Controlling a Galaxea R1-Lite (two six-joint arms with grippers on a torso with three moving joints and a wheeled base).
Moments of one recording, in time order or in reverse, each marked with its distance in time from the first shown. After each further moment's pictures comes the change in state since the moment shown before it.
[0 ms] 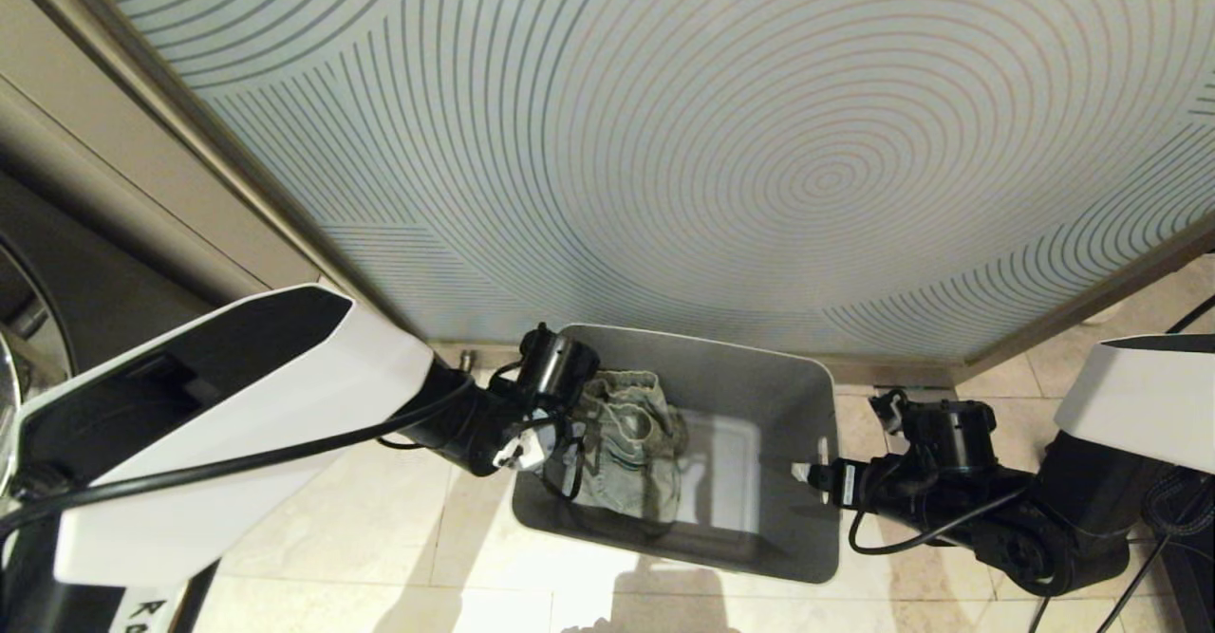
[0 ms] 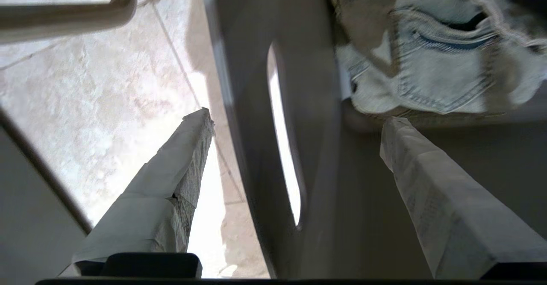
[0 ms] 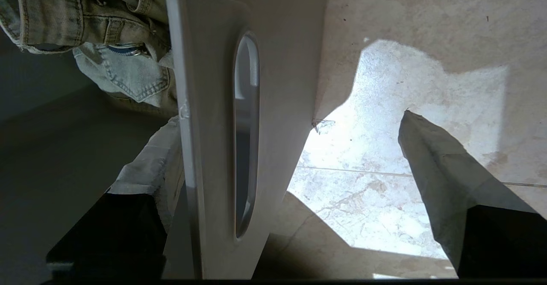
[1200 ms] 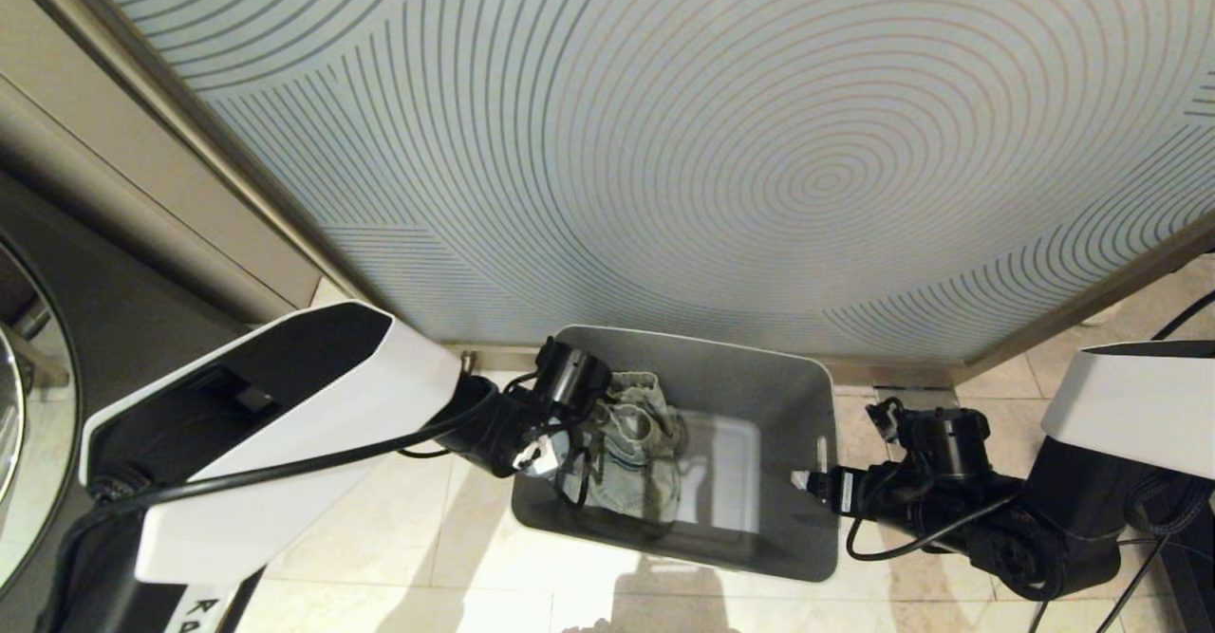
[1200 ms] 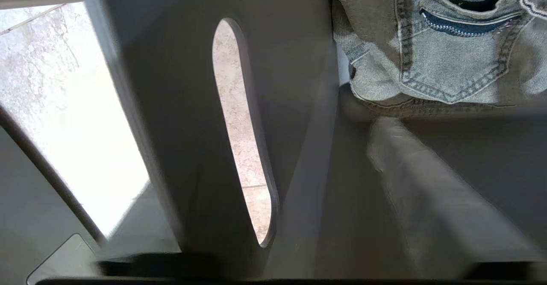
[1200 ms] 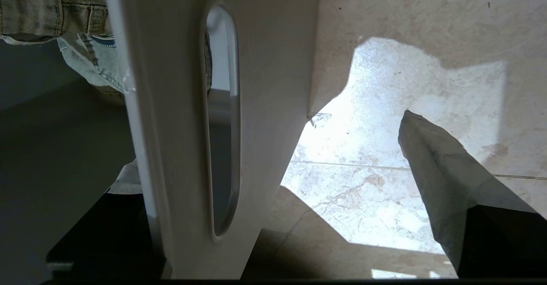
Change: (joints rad) left arm 0.000 0.086 -0.074 0.081 0.009 -0.059; right arm -0.001 0.038 0.002 -0.014 -0.006 0.000
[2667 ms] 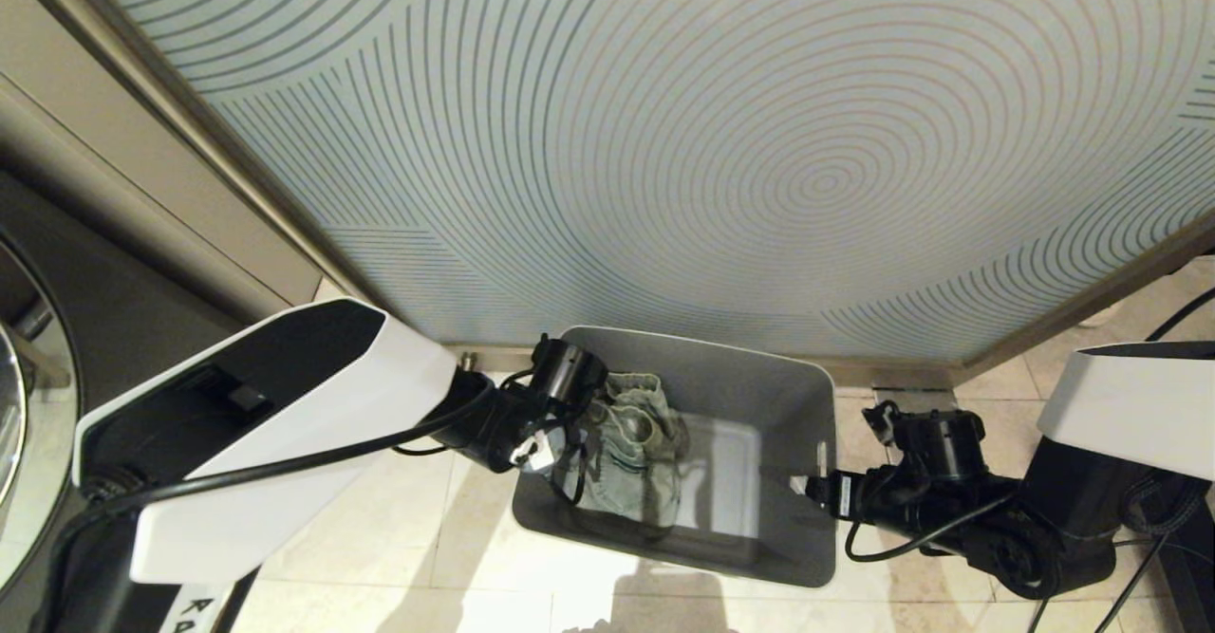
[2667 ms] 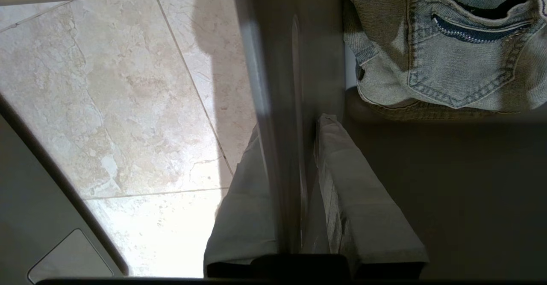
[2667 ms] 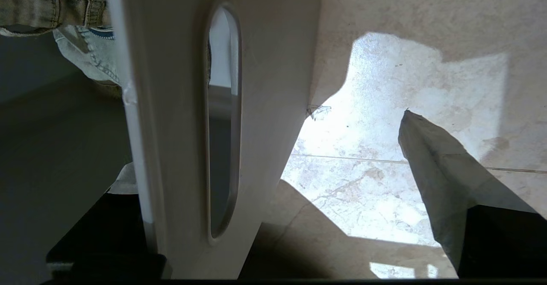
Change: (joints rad) left arm 0.000 0.002 0.001 0.026 -0.005 -0.009; right arm 0.000 0.016 -0.016 0.024 -0.002 -0.010
